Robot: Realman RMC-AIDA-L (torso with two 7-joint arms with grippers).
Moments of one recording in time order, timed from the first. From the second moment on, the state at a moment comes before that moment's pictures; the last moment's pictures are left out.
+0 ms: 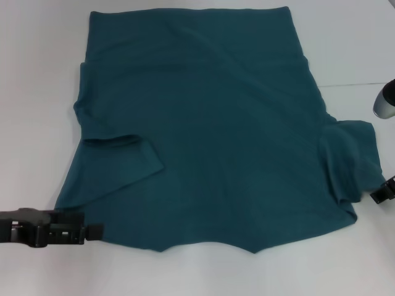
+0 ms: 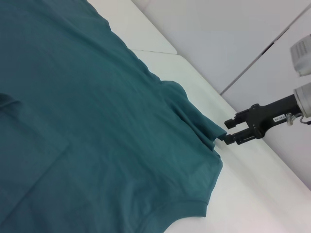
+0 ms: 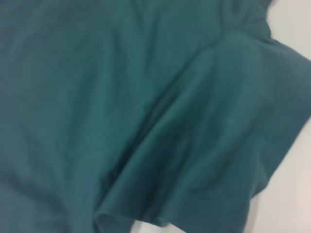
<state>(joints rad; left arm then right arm) -0.51 -2.06 0.53 0.96 2.28 1.85 -1.99 0.55 2.03 -1.18 -1.19 -2.94 -1.36 2.59</state>
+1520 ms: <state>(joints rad) -0.50 -2.08 0.53 0.96 2.28 1.83 -1.99 0.56 2.07 -1.20 -1.13 -2.93 -1.07 2.58</state>
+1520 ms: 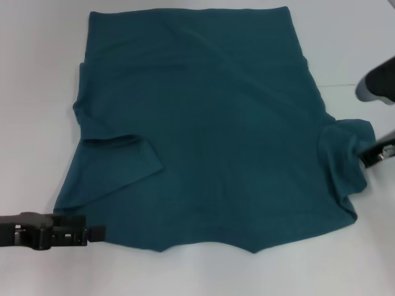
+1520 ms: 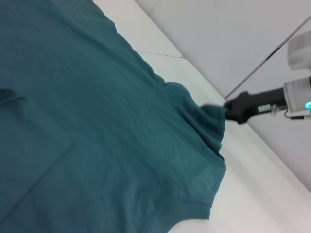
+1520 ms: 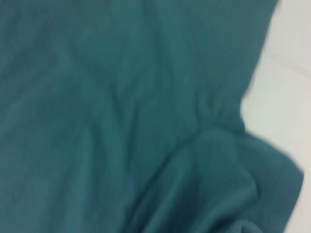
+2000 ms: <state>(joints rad) -0.48 -2.08 0.53 0.96 2.28 1.82 -1.99 0.52 2.10 -1.52 -1.31 -2.93 -0.98 2.49</state>
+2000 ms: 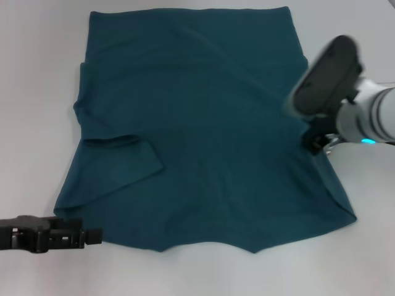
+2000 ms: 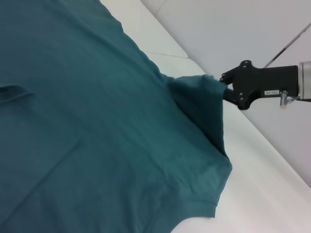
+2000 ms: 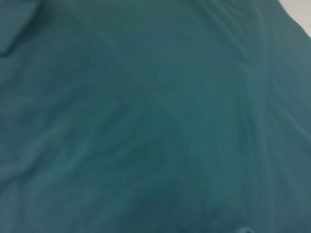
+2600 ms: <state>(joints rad) -0.46 -2.08 0.53 0.96 2.28 1.82 -1.99 0.54 2.11 -1.59 -1.31 -2.92 -0.99 2.41</state>
